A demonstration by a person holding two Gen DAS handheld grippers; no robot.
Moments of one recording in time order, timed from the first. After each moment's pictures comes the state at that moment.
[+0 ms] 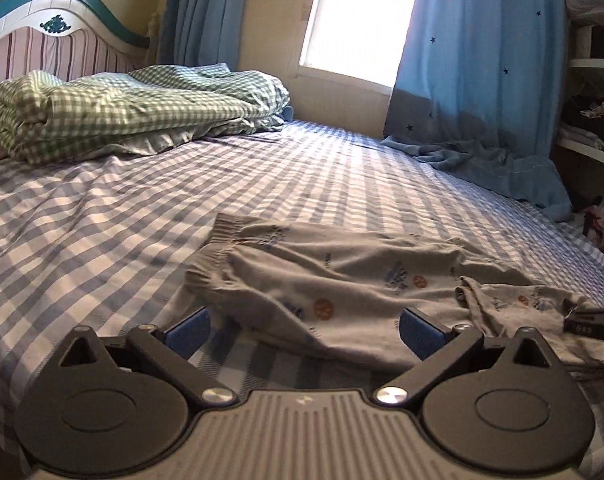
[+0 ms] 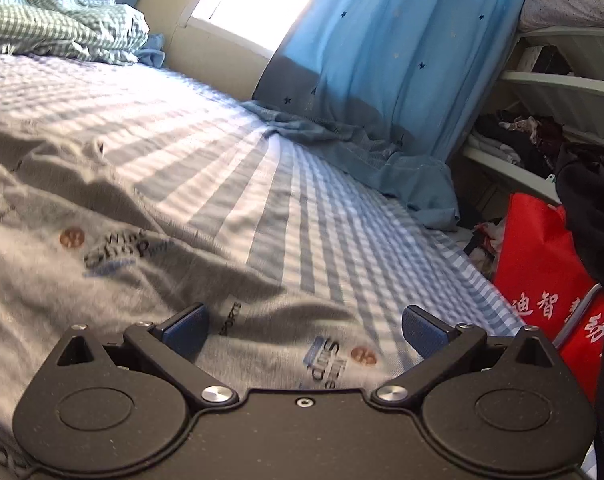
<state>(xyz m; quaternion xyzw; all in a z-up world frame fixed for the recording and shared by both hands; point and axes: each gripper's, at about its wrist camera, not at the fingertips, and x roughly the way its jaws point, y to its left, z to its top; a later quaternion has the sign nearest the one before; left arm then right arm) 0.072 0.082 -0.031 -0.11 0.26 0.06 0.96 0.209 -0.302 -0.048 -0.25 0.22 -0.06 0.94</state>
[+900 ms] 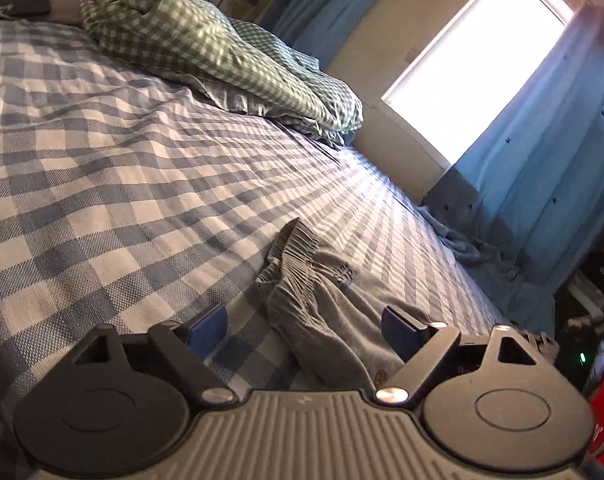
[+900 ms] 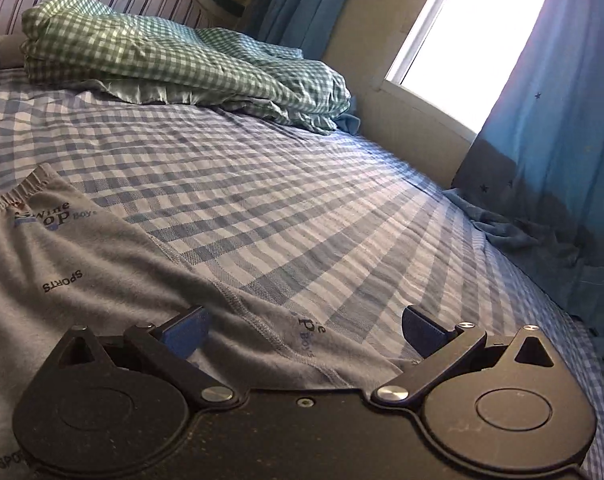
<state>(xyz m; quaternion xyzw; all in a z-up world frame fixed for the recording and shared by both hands) 0.081 0.163 -0.065 -0.36 0.20 0.09 0.91 0.267 -0.099 -0.032 -0.26 0.22 0.21 0.92</state>
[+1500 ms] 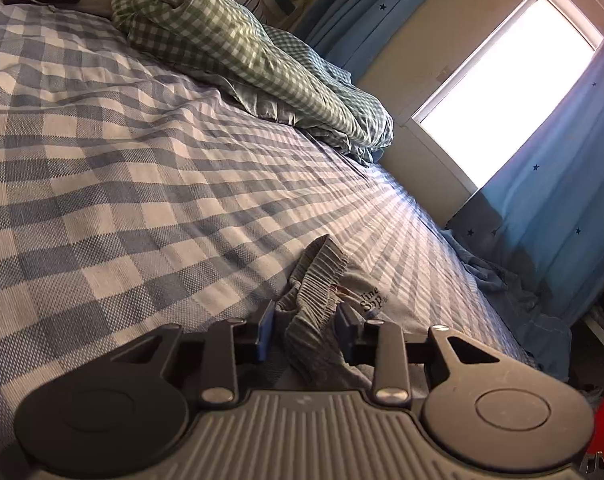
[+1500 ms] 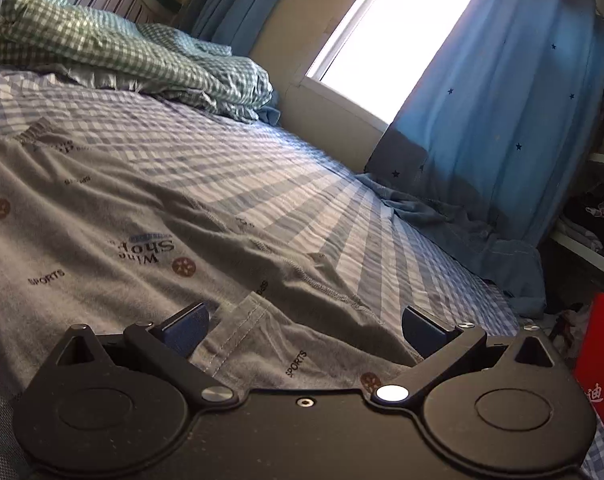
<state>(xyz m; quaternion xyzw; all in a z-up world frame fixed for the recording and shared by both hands) 0.102 0.168 -0.077 -0.37 0.20 0.14 0.90 0.180 -0.146 -0.044 -0.29 0.20 0.09 0.93</state>
